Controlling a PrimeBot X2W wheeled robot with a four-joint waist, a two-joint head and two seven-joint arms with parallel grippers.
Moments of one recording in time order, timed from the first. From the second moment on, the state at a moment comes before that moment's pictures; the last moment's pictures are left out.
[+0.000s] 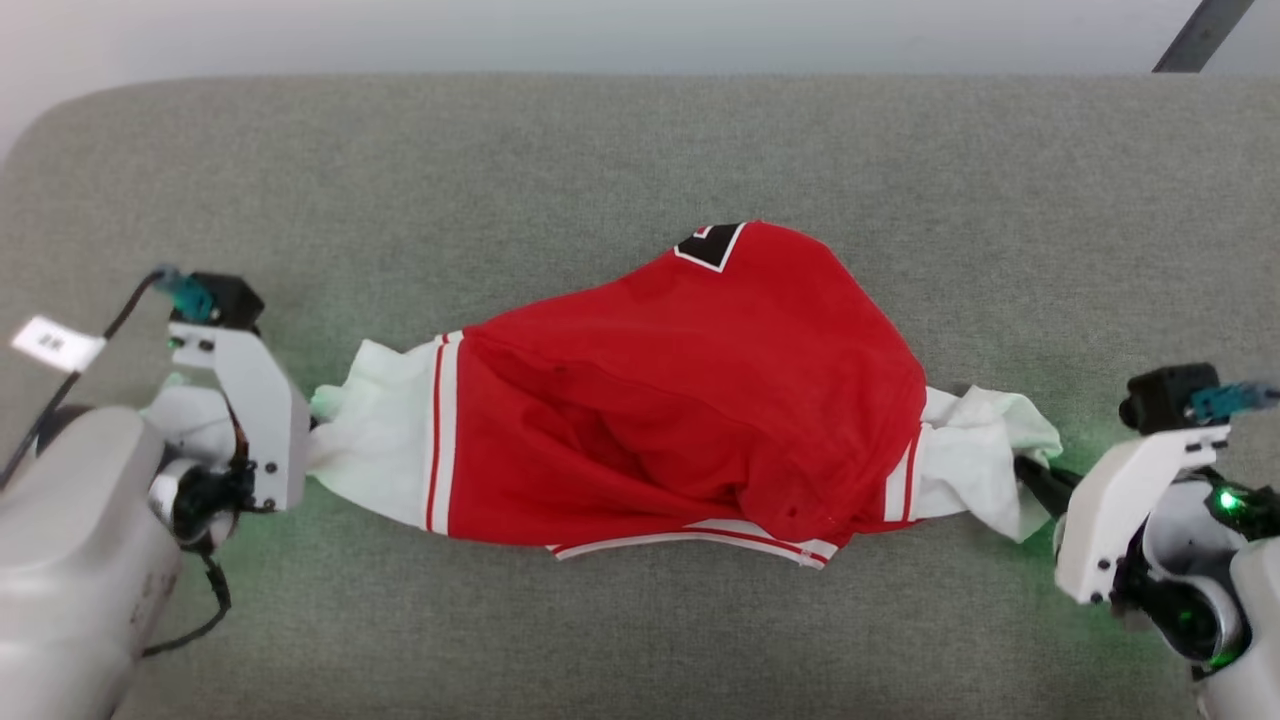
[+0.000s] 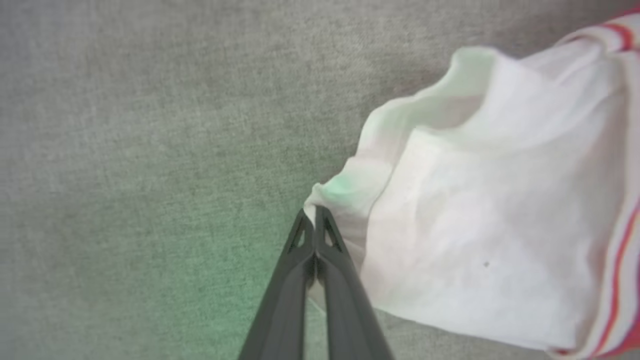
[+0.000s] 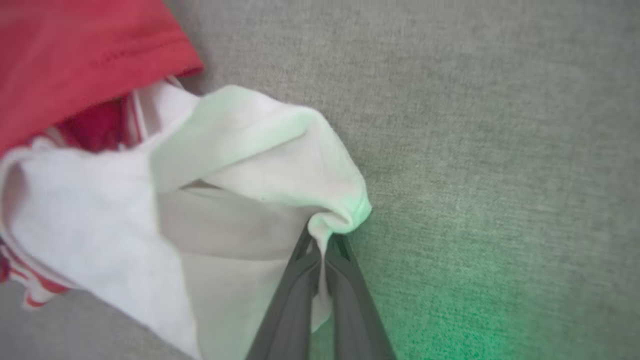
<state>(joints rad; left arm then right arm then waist) -0.83 0.59 -0.69 0.78 -0.89 -0.13 0.56 -0.38 -0.33 0.19 0.33 0.56 0.13 0.55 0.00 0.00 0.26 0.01</state>
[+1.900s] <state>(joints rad) -1.47 0.58 -0.69 0.84 -0.79 -0.12 0.37 -1.15 -0.30 -0.02 0.58 0.65 0.13 0.28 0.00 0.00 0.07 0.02</state>
